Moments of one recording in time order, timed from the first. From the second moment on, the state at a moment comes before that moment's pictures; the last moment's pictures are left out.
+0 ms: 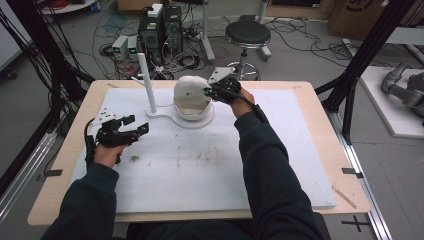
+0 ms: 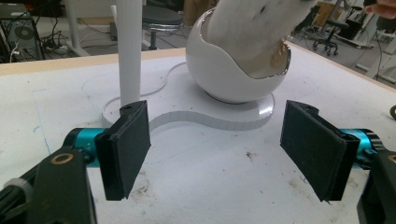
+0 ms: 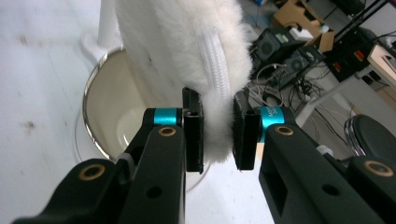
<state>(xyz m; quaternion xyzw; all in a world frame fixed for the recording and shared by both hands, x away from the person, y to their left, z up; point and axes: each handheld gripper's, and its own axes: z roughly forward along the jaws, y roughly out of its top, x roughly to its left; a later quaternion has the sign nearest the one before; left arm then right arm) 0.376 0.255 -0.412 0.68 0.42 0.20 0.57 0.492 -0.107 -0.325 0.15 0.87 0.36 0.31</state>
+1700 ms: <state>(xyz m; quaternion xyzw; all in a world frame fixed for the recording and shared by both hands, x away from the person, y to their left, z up) 0.376 0.254 -0.416 0.68 0.43 0.21 0.55 0.373 -0.311 -0.392 0.41 0.78 0.41 0.24</state>
